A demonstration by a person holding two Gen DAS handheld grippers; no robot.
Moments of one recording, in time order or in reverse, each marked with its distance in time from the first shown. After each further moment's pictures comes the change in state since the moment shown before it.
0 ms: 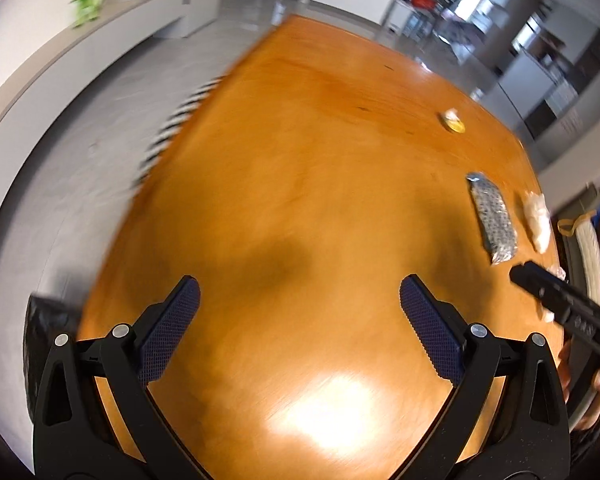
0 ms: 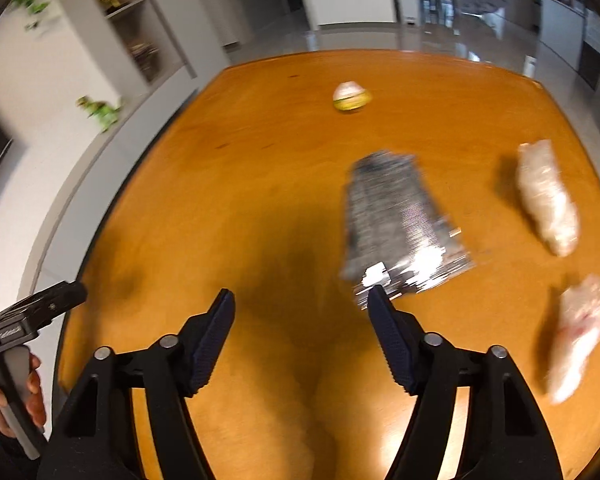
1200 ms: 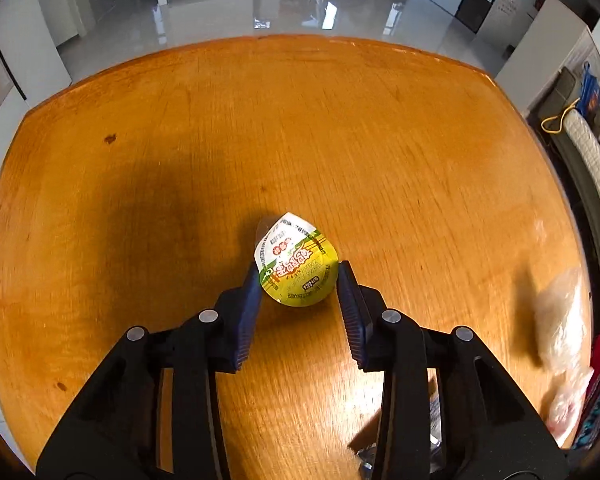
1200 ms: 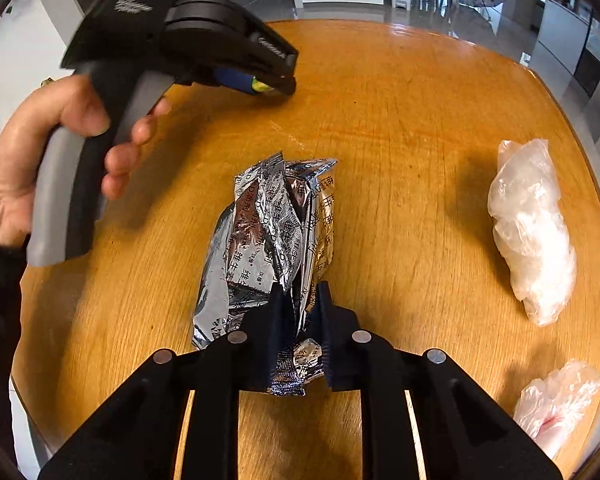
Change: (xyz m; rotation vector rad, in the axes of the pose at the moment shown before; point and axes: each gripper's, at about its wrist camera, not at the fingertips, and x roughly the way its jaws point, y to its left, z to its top) left arm 0.217 -0.250 0.176 0.418 0.122 -0.055; right arm 0.056 -0.074 0.018 -0.053 0.091 -0.065
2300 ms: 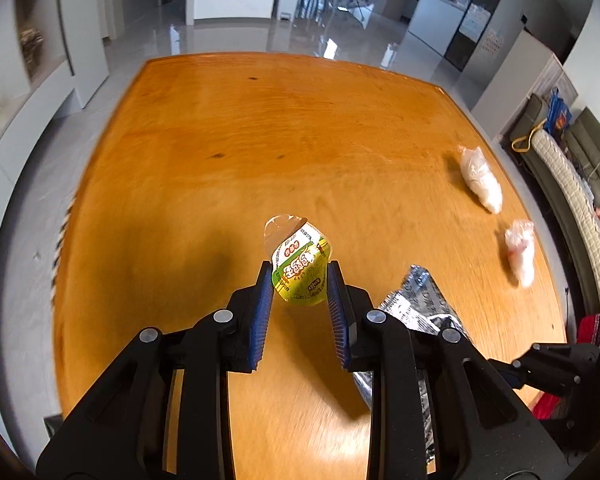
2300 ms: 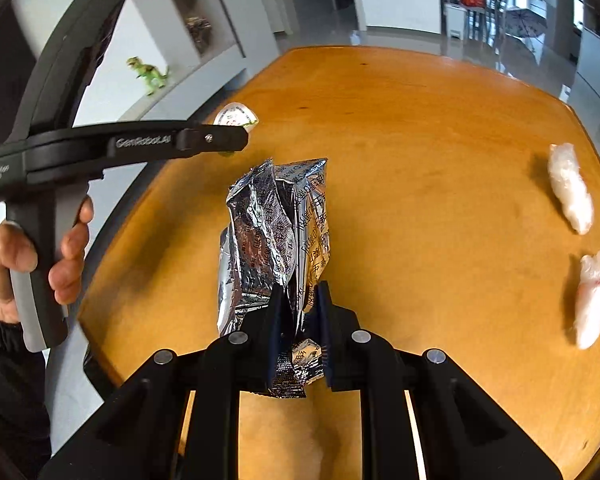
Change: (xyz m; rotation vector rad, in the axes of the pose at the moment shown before) left arm -0.195 0.079 -0.222 -0.066 -0.156 -0.045; right arm -0.091 0.144 -0.086 -0.118 -0.077 0.157
